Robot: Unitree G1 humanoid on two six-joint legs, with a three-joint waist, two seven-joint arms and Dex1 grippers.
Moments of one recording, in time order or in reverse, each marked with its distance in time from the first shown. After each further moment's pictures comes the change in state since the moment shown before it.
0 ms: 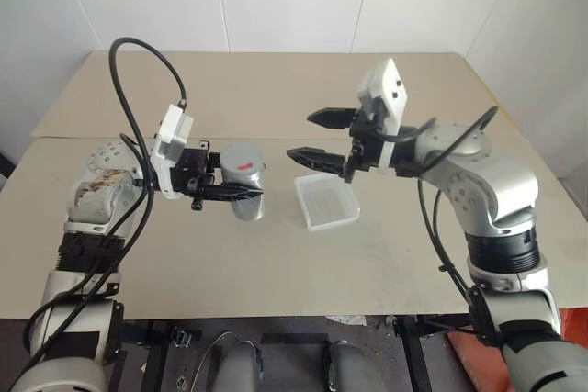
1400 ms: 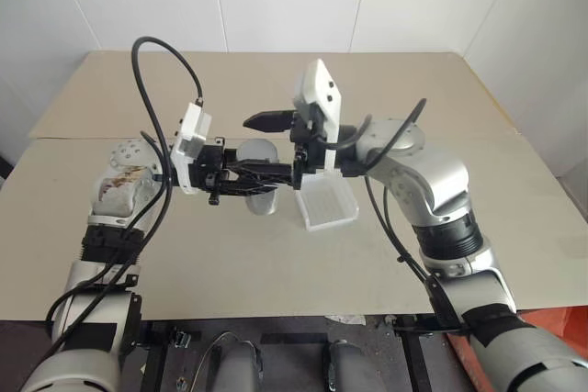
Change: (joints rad) left arm -0.057 -0.076 -0.022 0.082 0.062 -0.058 0.016; right arm -0.131 0.205 0.141 0.131 -0.064 -0.117 0.059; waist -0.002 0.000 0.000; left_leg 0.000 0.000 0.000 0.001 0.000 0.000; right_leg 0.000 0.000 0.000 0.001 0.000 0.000
